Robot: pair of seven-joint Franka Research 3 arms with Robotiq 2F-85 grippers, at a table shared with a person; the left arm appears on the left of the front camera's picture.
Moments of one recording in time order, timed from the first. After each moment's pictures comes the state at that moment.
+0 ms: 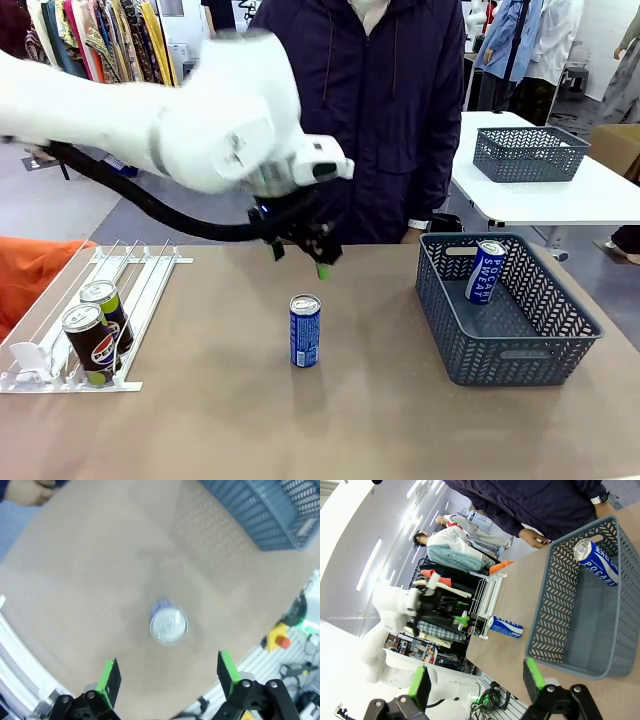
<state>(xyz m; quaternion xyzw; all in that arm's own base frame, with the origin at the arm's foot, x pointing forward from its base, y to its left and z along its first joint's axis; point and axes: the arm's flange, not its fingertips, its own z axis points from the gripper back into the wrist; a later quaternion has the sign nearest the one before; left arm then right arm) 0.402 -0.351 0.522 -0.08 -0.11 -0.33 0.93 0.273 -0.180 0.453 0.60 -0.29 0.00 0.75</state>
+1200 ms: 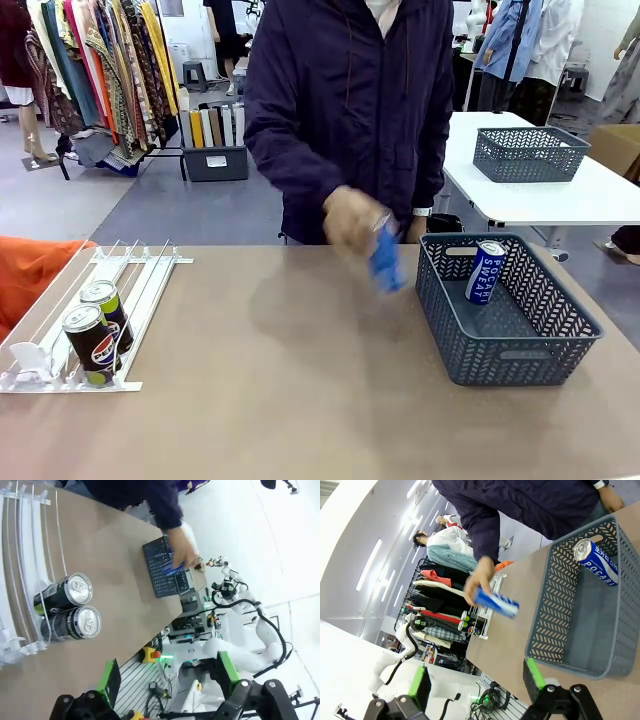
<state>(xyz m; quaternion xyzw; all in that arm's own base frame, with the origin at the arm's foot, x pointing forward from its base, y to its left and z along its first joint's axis) 0.301 0.174 0.493 -0.56 -0.18 -0.02 0.81 0.273 -0.181 0.453 0.60 -0.29 0.00 0.75</state>
